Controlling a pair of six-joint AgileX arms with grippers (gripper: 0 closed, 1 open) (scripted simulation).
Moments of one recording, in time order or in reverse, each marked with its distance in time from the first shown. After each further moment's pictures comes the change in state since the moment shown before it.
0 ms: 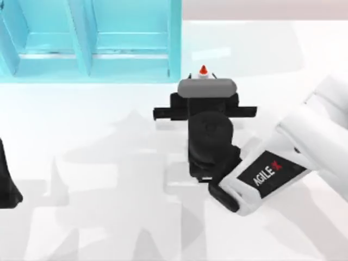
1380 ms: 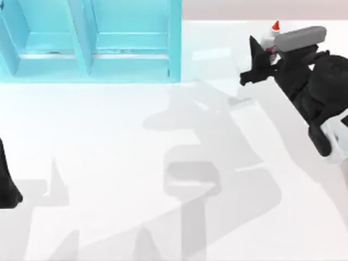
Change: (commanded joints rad) left arm 0.000 0.000 0.000 0.000 0.000 0.000; right arm -0.505 -0.137 -0.105 0.012 -0.889 0.063
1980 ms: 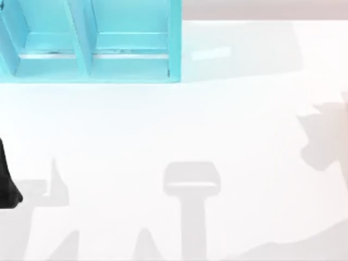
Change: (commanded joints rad) left arm 0.000 0.000 0.000 0.000 0.000 0.000; right arm -0.713 -0.052 -0.102 0.060 -1.035 -0.014
